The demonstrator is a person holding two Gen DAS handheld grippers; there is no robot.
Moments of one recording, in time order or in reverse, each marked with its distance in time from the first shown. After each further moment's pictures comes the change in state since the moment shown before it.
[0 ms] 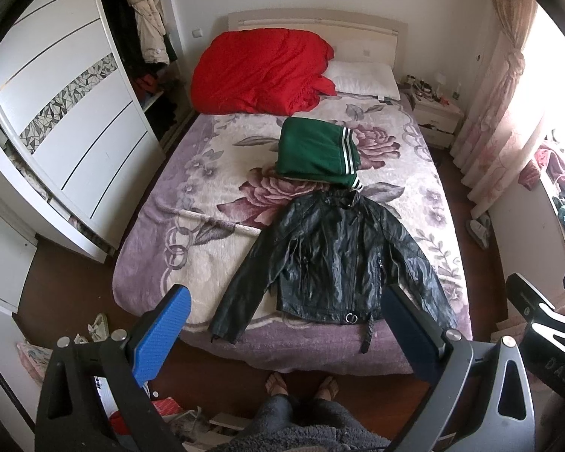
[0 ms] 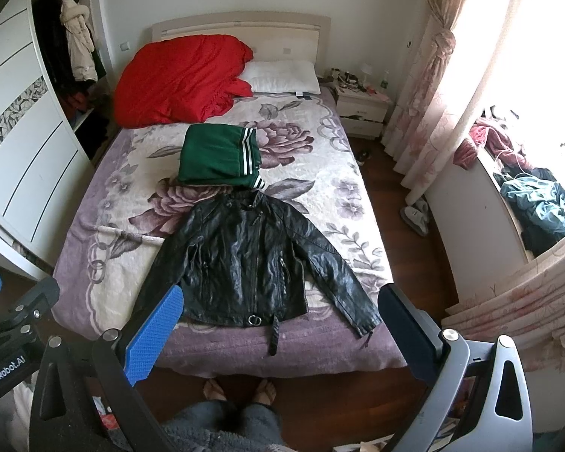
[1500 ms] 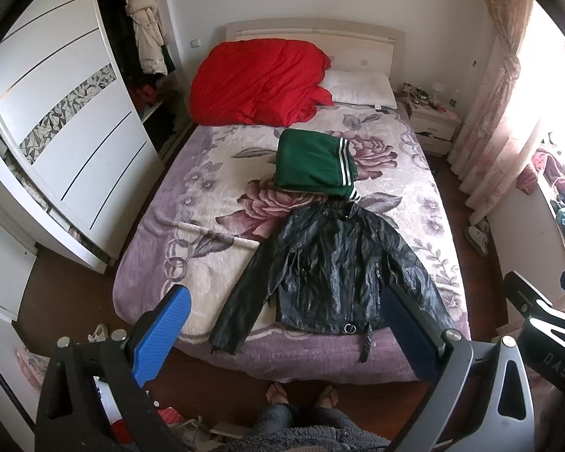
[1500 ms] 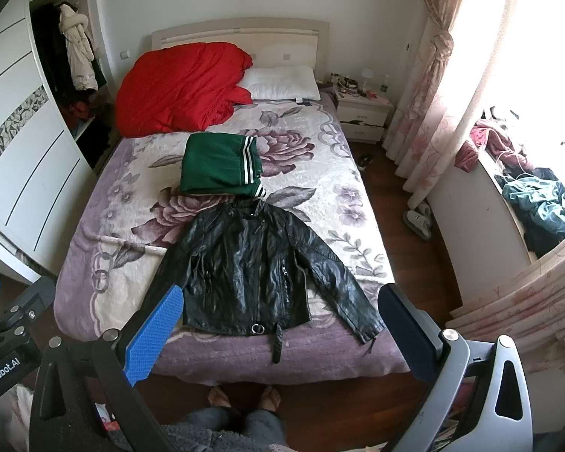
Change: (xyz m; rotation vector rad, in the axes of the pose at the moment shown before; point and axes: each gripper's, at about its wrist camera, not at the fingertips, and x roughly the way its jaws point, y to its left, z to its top) left arm -0.004 -0.004 0.034 0.006 -0.025 -0.004; right arm -0.016 0.005 0.017 0.004 -0.016 0.005
